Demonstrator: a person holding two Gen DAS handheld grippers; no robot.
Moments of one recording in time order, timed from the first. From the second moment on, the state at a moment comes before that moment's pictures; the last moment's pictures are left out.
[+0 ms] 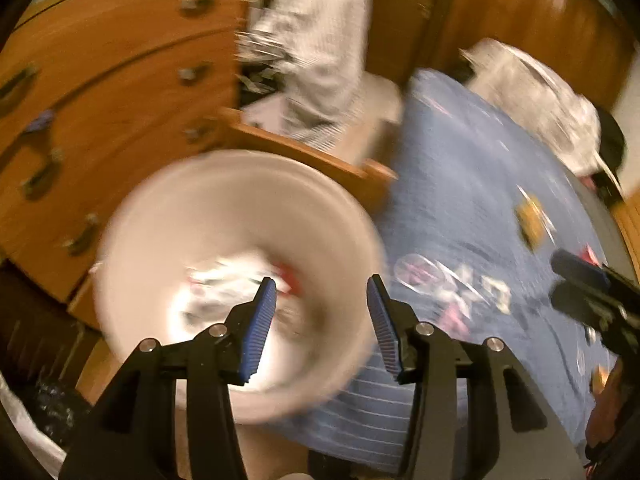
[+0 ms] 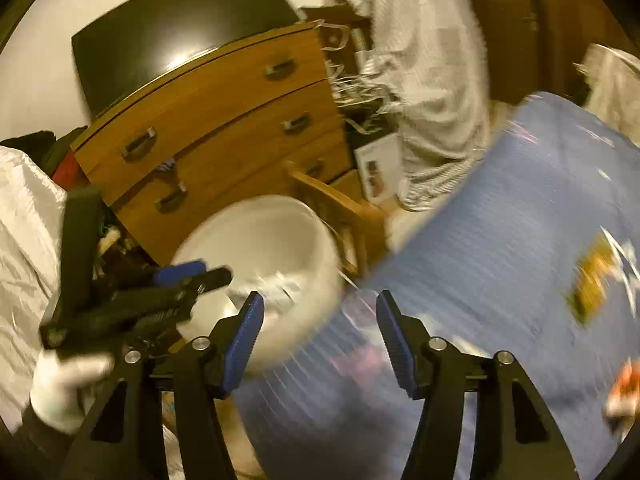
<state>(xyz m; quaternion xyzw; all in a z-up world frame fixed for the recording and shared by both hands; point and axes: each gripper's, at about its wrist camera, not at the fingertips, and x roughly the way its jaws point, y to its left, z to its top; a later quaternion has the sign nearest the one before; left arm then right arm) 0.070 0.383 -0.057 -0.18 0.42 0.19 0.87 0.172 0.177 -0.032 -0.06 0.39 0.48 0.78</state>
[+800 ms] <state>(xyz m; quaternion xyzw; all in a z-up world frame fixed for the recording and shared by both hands) 0.210 0.072 -0.109 -0.03 0.47 -0.09 0.88 0.173 -0.256 -0.126 -0.07 0.42 0.29 0.85</state>
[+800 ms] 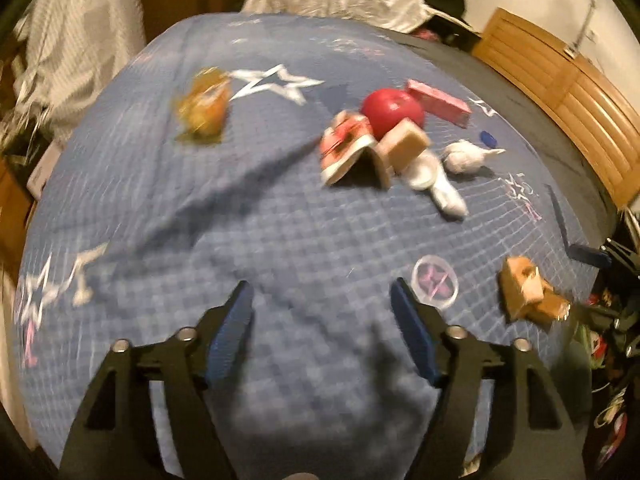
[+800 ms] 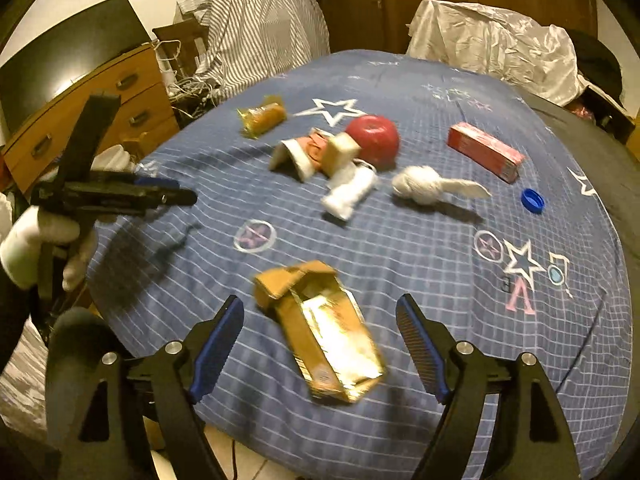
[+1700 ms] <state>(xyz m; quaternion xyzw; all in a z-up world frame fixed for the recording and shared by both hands) 0.284 0.048 -0.127 0.00 0.48 -0.12 0.87 0.186 -0.229 -0.156 -0.03 0.44 0.30 0.85</state>
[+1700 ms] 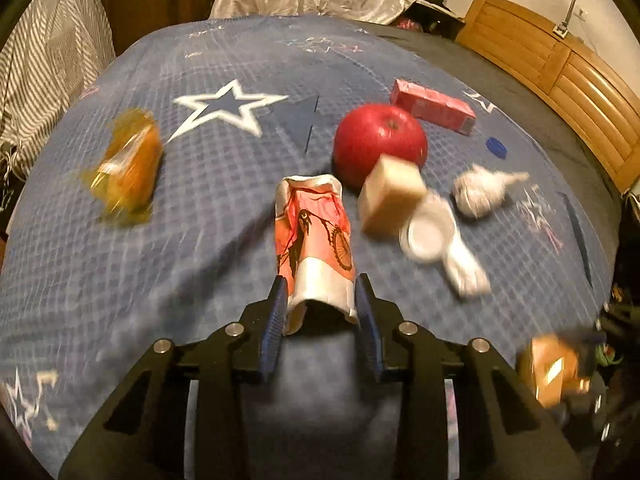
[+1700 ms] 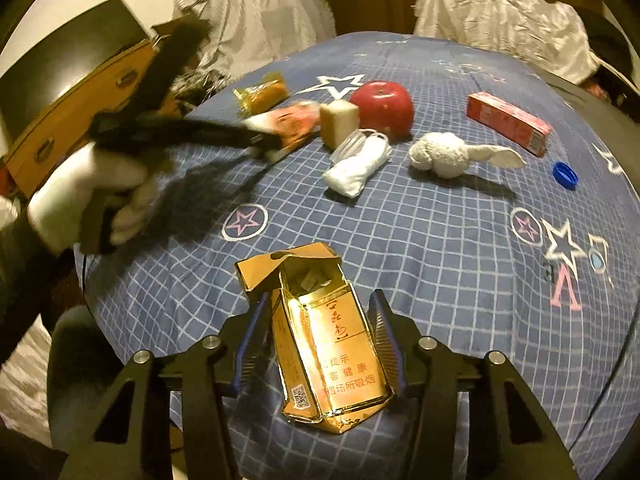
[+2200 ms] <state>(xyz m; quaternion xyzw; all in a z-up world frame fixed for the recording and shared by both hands) 0.222 0.095 -0.095 -0.02 0.44 -0.13 0.89 0.179 -0.232 -0.135 -0.07 0.45 0.33 0.83</state>
